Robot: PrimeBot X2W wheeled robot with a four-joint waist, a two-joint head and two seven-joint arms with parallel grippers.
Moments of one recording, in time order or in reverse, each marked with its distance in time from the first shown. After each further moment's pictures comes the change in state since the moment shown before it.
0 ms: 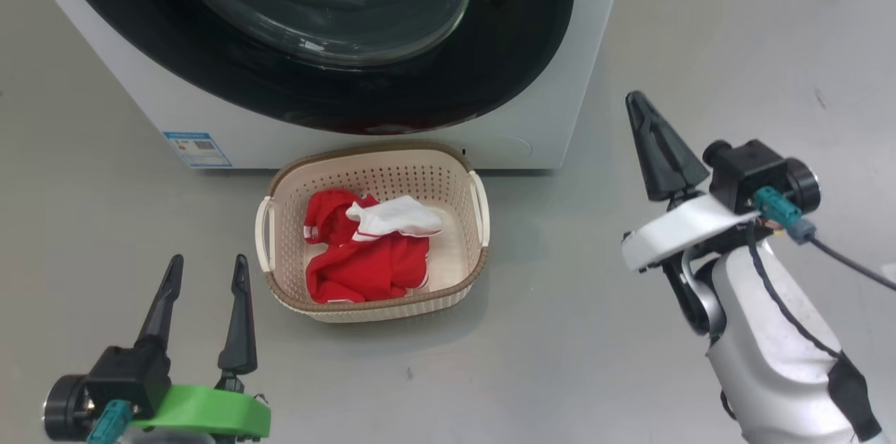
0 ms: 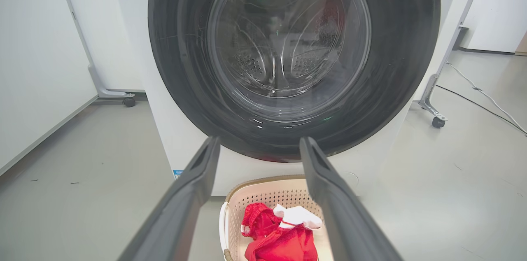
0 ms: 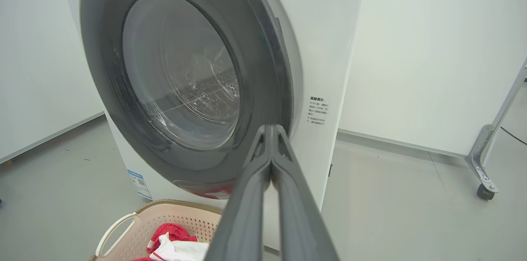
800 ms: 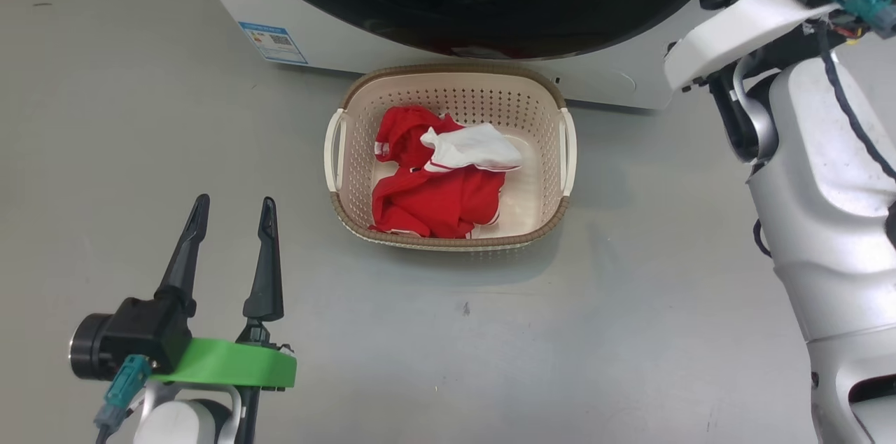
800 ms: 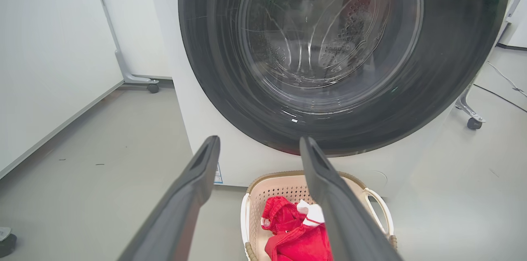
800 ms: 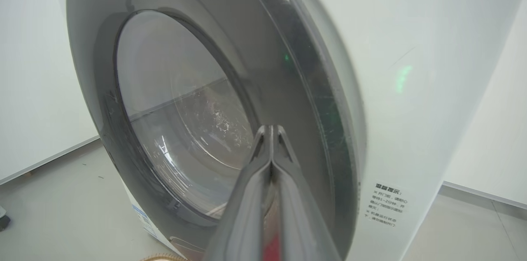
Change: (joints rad) left arm -0.147 -0.040 -0.050 0.025 -0.005 -0.026 -0.037; right arm -0.454 -0.031 -0.045 0.187 -0.006 0.026 0.072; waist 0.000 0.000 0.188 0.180
